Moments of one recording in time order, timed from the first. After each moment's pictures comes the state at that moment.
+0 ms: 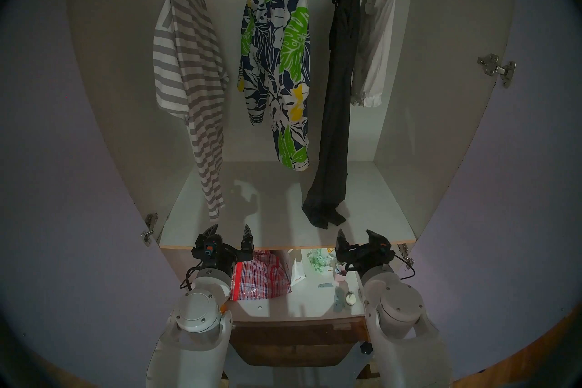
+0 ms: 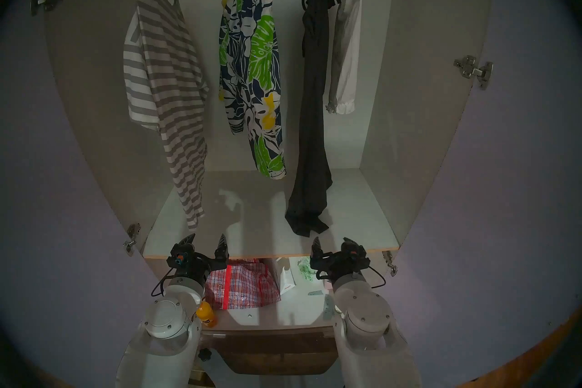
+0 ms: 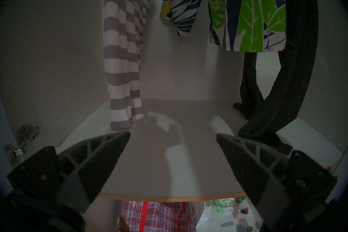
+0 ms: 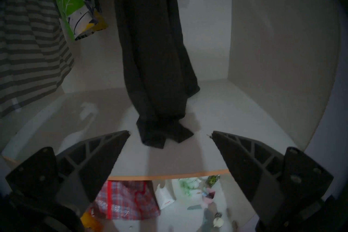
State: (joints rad) left arm 1.91 -1.57 -1.54 -1.77 -0.01 -0.03 0.03; right arm -1.86 -1.57 1.45 -1.81 0.12 0.25 -0.03
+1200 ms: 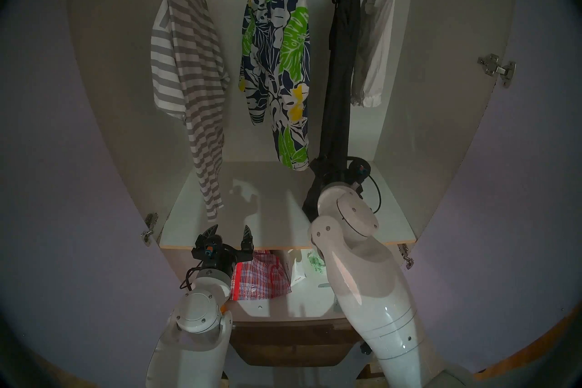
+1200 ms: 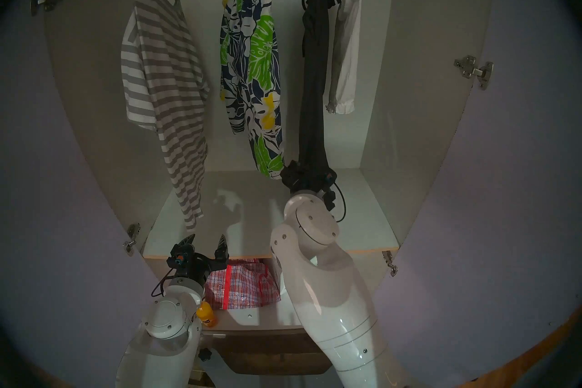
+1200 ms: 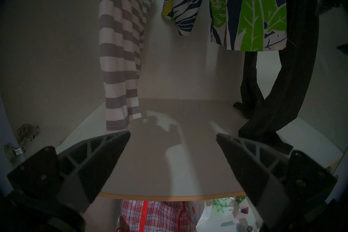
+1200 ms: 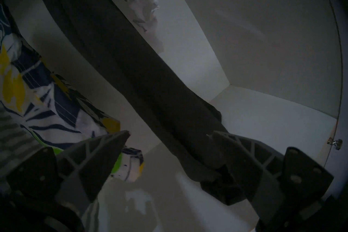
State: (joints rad) left arm 1.91 -1.57 -1.53 -1.77 -0.01 -0.03 0.03; right arm -1.37 -1.60 1.13 -1.82 0.70 0.14 -0.85
